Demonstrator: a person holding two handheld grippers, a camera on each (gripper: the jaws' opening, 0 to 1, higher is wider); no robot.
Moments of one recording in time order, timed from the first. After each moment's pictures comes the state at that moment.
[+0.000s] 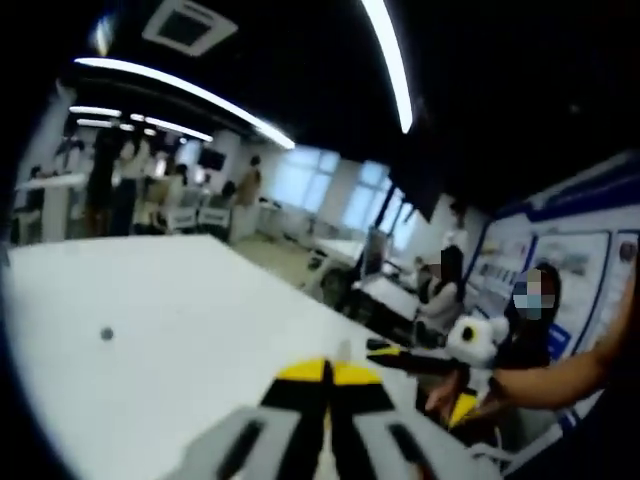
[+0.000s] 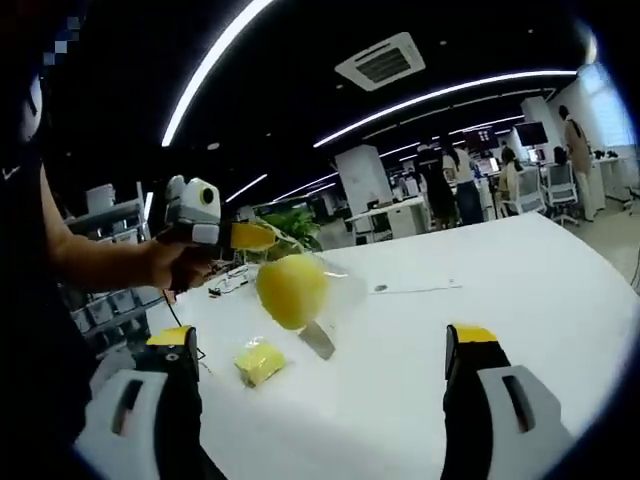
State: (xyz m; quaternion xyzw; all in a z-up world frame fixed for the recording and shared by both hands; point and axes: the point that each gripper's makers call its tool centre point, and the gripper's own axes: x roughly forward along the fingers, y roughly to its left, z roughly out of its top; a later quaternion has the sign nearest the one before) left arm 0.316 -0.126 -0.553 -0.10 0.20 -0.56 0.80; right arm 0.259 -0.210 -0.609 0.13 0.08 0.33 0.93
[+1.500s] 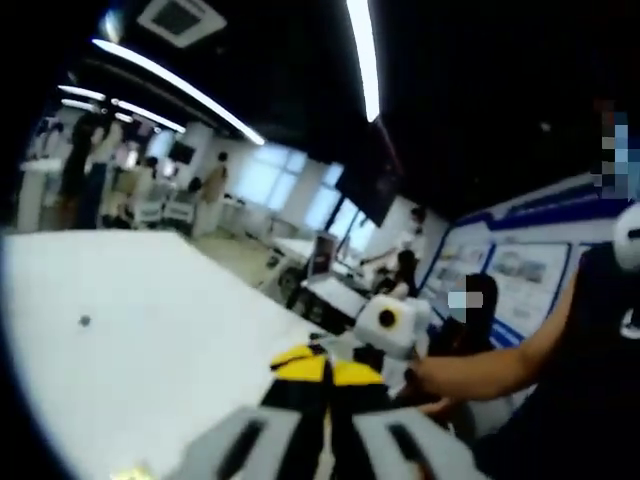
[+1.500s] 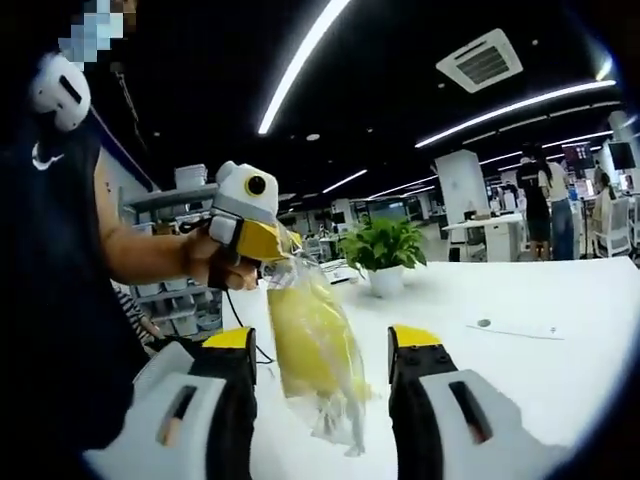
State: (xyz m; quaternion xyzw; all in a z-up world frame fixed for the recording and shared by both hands) left arm 0.229 -0.071 -0.509 -0.13 0.20 -0.62 0.75; right arm 0.227 -0.079 -0.564 0.07 0.05 0.52 0.85
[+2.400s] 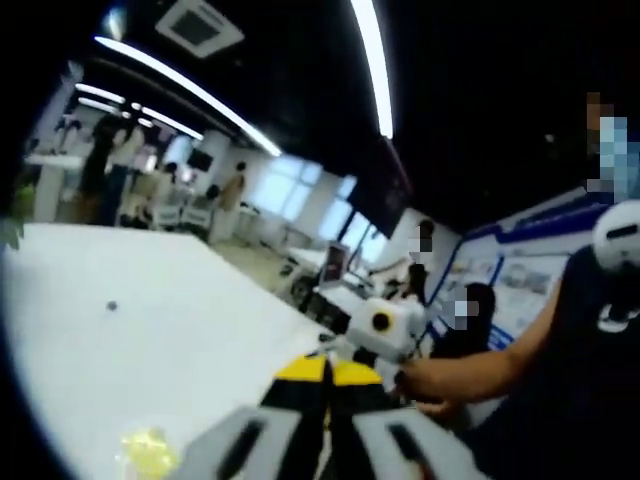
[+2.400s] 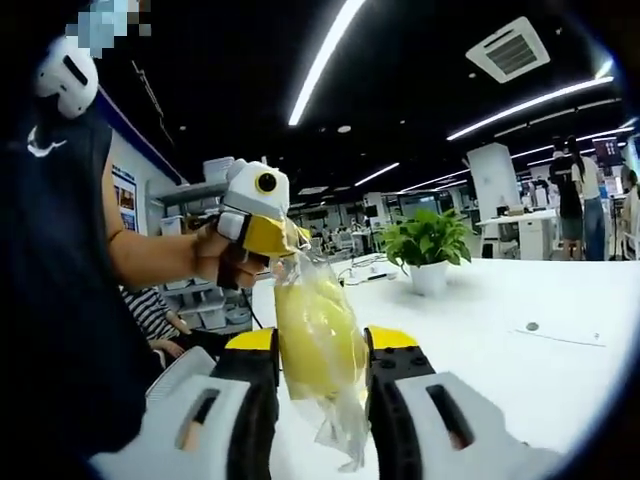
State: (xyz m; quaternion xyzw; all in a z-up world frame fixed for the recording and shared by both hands) left arm 0.216 -0.013 -0.508 -0.15 0.19 -0.59 0.77; right arm 0.213 -0.013 -0.563 0.07 0.05 0.58 0.81
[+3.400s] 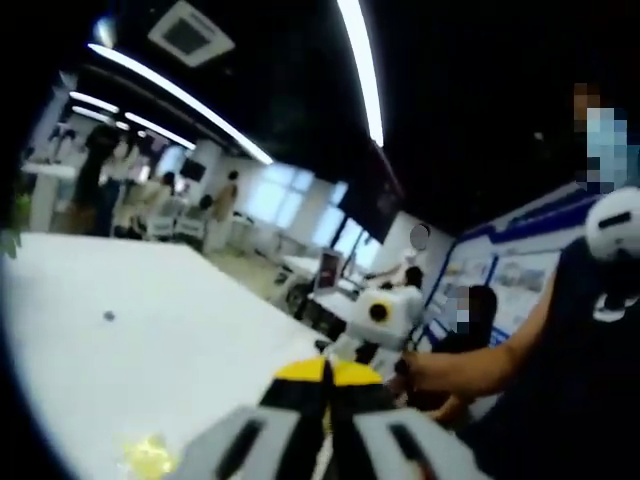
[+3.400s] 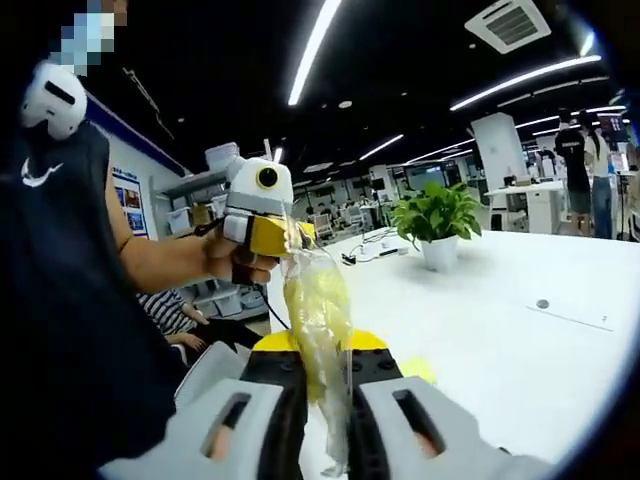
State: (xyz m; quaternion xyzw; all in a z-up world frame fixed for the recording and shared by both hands) left arm 0.210 -0.010 -0.501 -0.15 0.17 -0.60 0.77; right arm 0.200 -0.013 -0.557 0.06 0.12 0.59 0.79
